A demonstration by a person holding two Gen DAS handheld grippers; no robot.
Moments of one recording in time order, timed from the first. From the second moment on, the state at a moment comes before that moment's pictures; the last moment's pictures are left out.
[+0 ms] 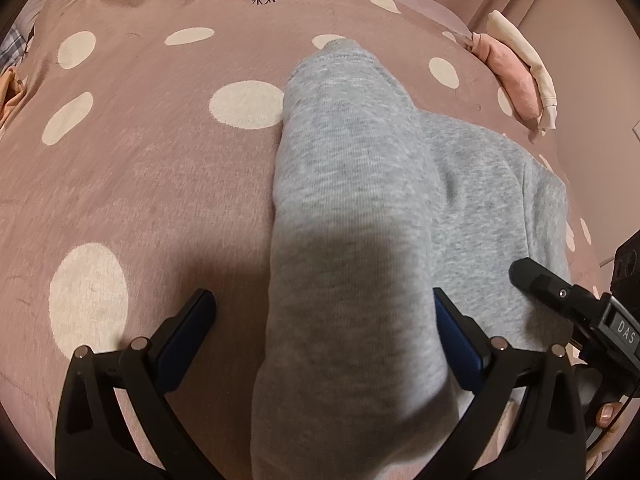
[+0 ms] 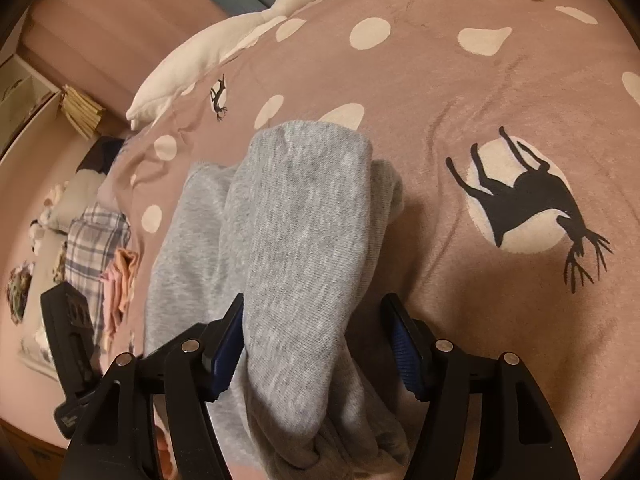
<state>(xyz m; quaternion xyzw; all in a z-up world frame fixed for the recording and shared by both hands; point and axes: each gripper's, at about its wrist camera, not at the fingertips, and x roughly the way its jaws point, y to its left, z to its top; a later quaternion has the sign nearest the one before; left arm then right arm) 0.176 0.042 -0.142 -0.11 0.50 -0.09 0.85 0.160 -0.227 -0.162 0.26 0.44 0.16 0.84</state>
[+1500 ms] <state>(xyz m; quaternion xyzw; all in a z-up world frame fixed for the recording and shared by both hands) 0.135 0.038 -0.133 -0.05 0.49 -0.06 0.87 0.142 -0.239 -0.155 0.27 0.43 0.16 0.85</state>
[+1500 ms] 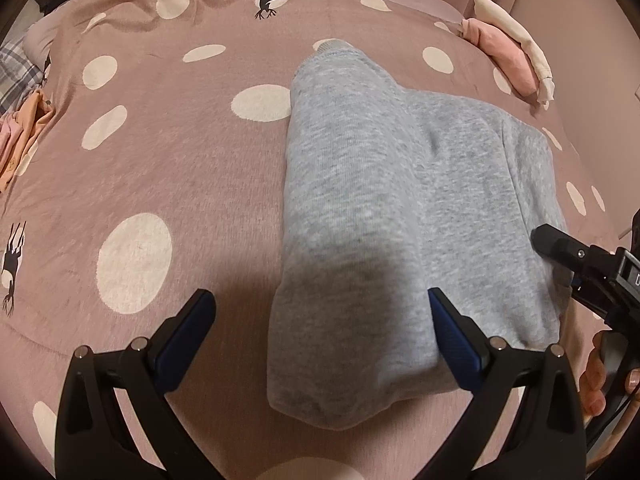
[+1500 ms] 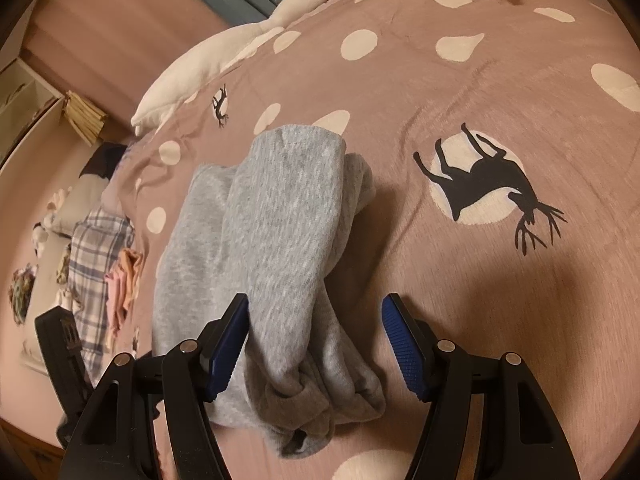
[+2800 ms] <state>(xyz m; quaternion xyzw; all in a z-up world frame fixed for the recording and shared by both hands) 0.121 0.040 -0.132 -0.05 0.49 -0.06 0.87 0.120 -0.232 -0.152 0.24 0.43 0.15 0.86</state>
